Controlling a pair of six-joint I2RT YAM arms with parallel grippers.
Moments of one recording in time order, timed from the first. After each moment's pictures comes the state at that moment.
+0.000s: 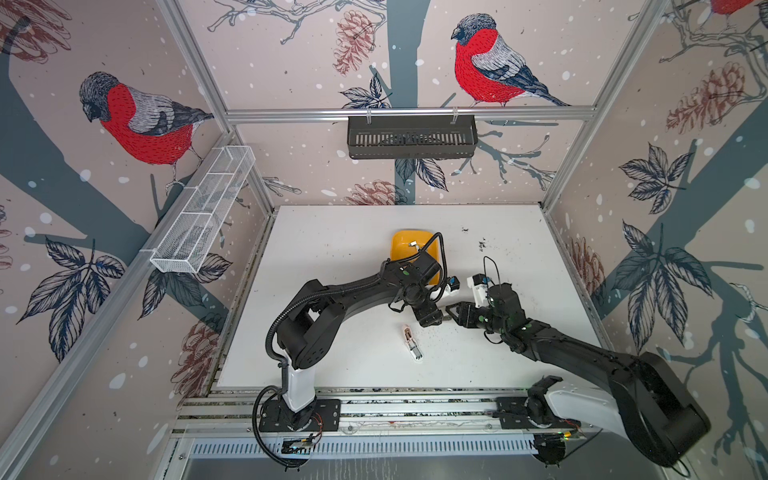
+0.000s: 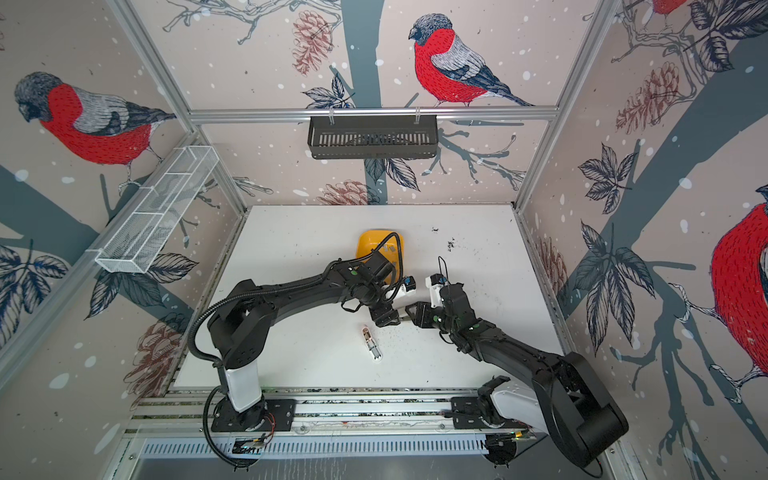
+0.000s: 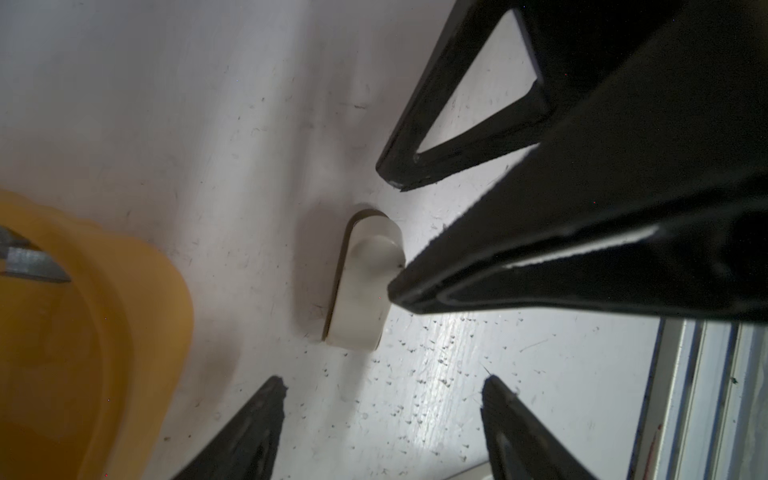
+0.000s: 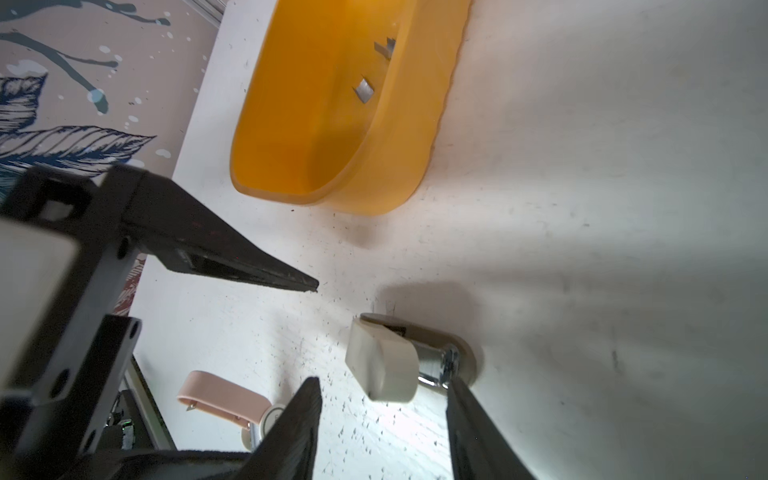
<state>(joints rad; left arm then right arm) -0.86 1.89 1.35 -0.61 0.33 0.34 0.51 1.20 0.35 0.19 -0.34 0.58</state>
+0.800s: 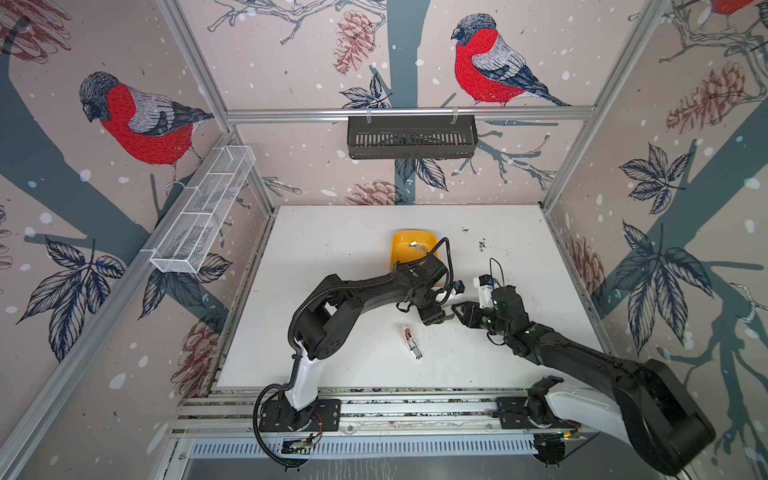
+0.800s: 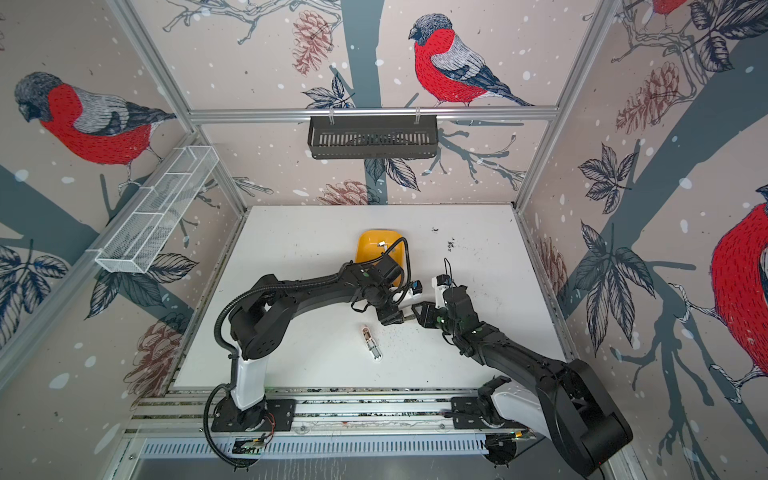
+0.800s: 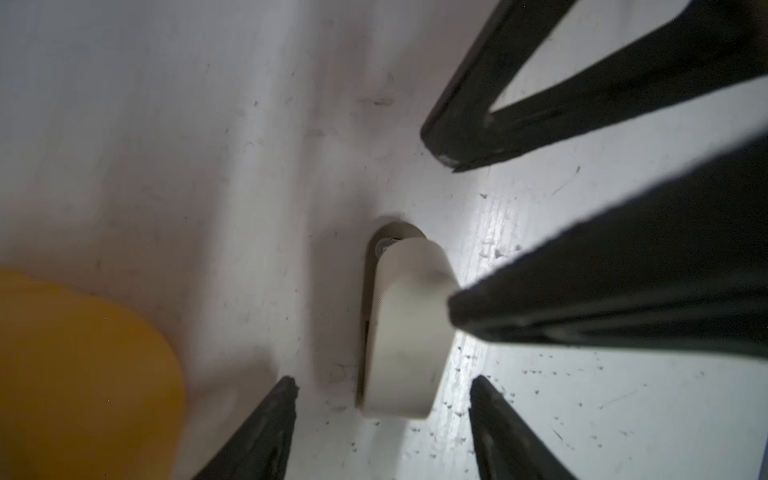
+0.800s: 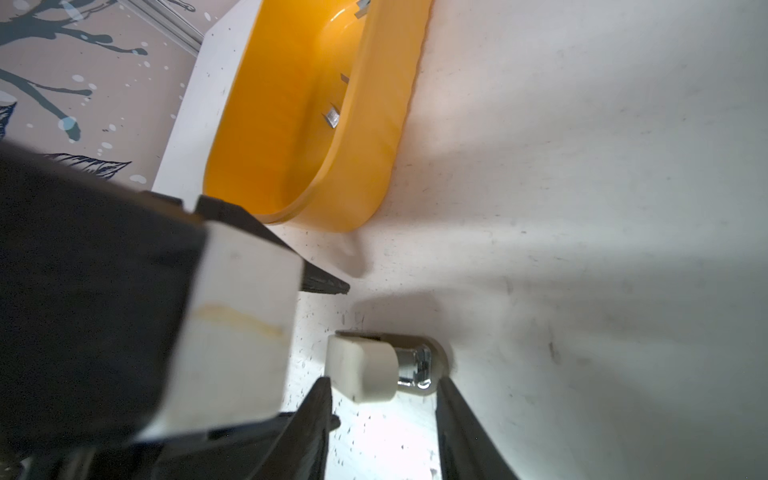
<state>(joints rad) -0.87 2.02 1.41 -0.56 0.28 0.39 0.48 1.09 0.31 0.18 -0.29 0.58</state>
